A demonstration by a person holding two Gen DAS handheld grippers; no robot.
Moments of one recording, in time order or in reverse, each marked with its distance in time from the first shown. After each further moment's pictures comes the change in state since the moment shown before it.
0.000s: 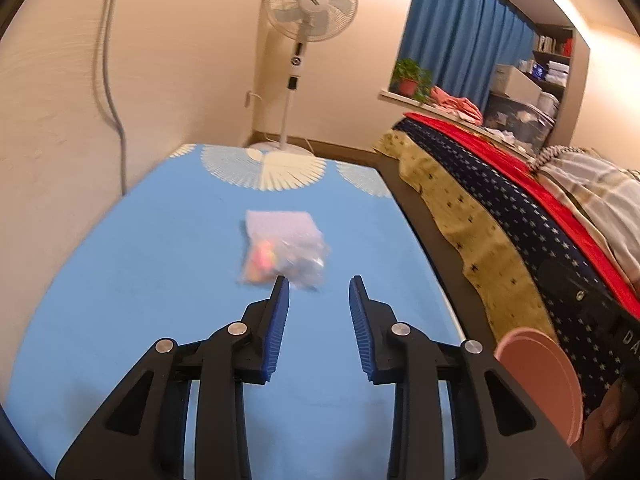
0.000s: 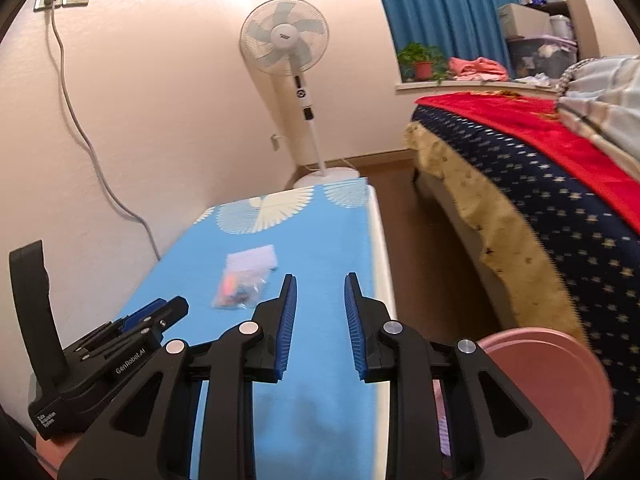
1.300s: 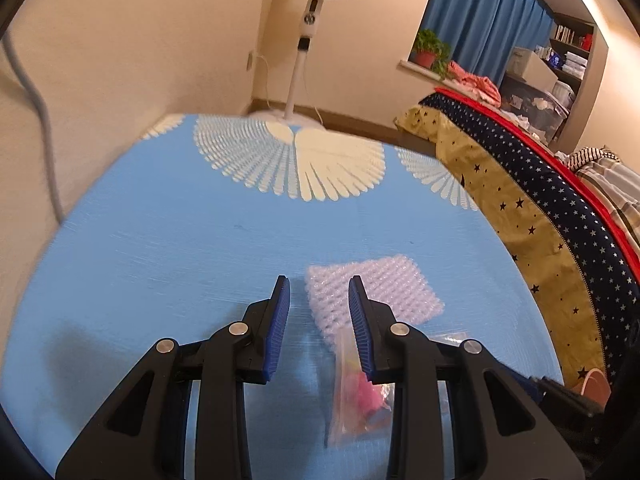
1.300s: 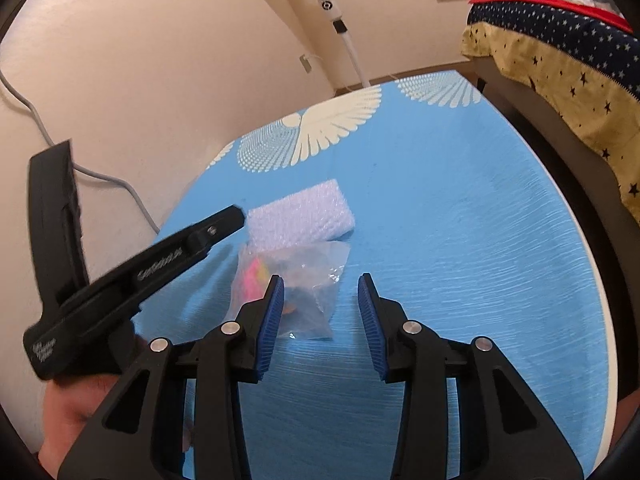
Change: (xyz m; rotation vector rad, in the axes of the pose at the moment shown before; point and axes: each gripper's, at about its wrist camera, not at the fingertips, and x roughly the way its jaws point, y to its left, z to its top) left arm 0.168 0.084 0.056 -0.022 0.151 -0.055; right arm 0.203 0.056 -0.022 0.102 0.276 0.167
